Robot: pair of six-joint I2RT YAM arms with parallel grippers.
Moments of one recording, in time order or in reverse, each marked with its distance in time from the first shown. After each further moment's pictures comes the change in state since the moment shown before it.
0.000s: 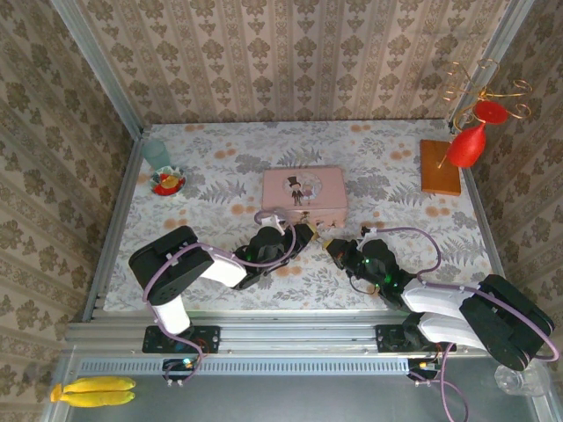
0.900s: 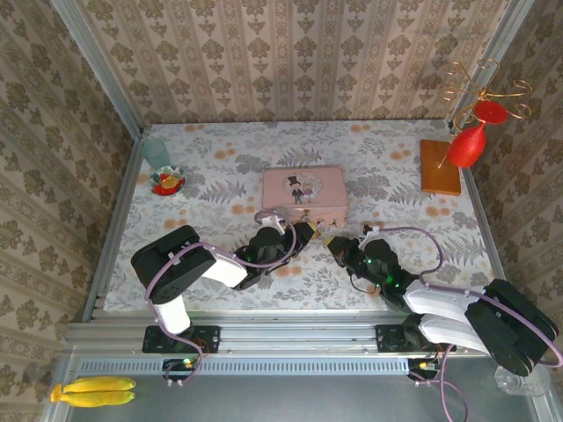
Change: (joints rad) left arm -0.001 0.014 0.000 0.052 0.000 -0.014; right arm 0.000 -0.042 0.000 -0.002 0.025 -0.001
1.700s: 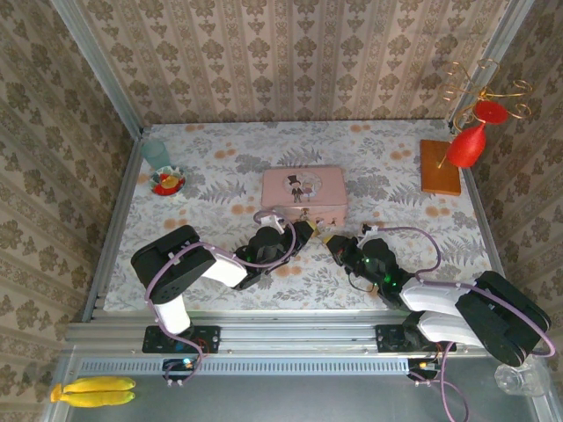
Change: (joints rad) left arm 0.002 0.000 0.000 0.013 -0.016 0.000; right arm 0.000 0.072 0.004 0.079 0.010 0.026
